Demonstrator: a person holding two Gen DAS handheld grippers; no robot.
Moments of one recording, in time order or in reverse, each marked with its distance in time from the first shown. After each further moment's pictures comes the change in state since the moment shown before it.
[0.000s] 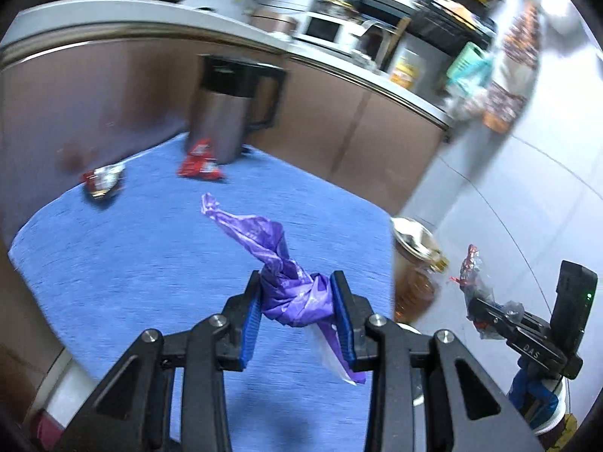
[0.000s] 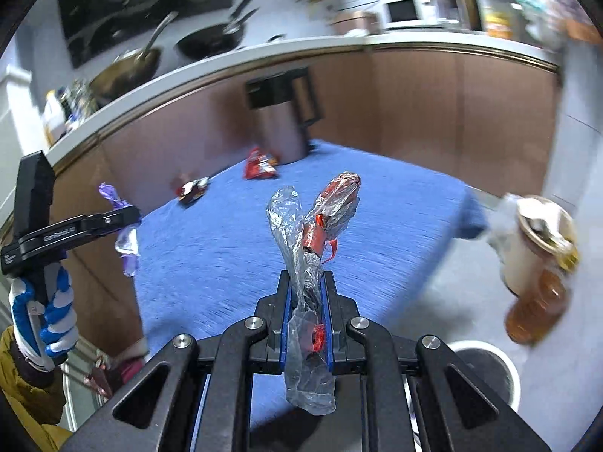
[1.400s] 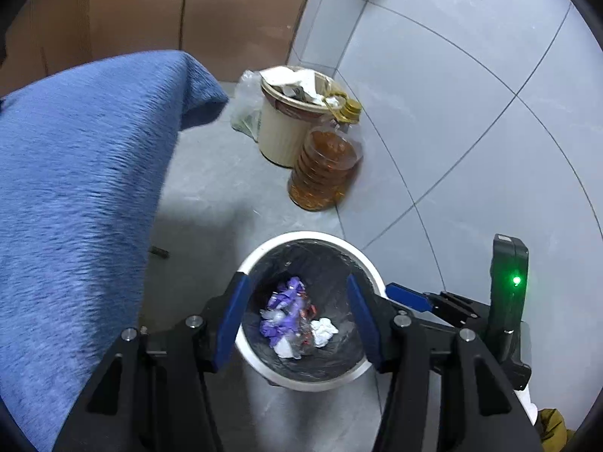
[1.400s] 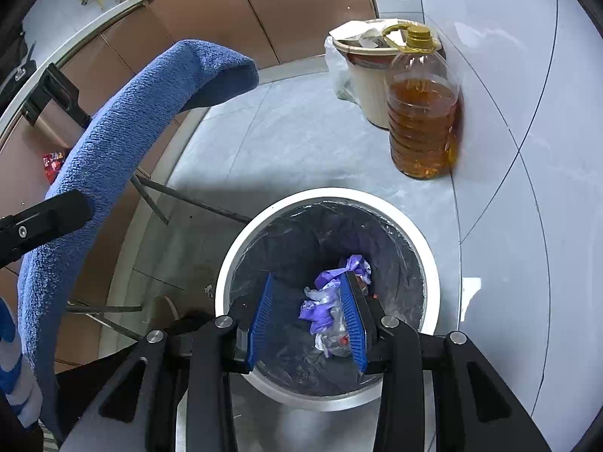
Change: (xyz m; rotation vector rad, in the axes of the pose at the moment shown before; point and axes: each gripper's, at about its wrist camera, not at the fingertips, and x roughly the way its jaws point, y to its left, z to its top) left arm 0.245 -0.242 -0.094 0.345 0.450 -0.220; right arm 0.058 -0.252 -0.163 0.514 0.252 -0.312
